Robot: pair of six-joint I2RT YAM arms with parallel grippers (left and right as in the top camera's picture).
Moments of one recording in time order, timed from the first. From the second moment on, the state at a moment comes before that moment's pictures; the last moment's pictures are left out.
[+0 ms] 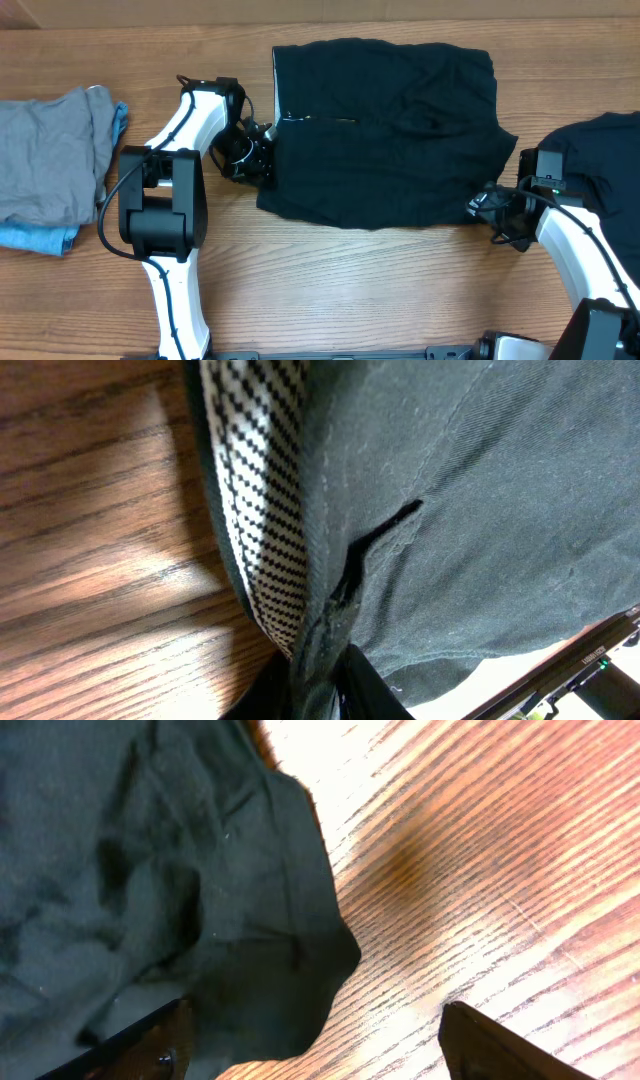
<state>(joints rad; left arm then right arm) -0.11 2.26 1.67 -1.23 0.47 0.05 -0.19 1.43 0.78 -0.69 -0.04 0.52</state>
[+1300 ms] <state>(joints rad) 0.00 2.26 1.66 -1.46 0.34 -0.05 -0.25 1.43 0.73 -0.86 -0.23 0.49</state>
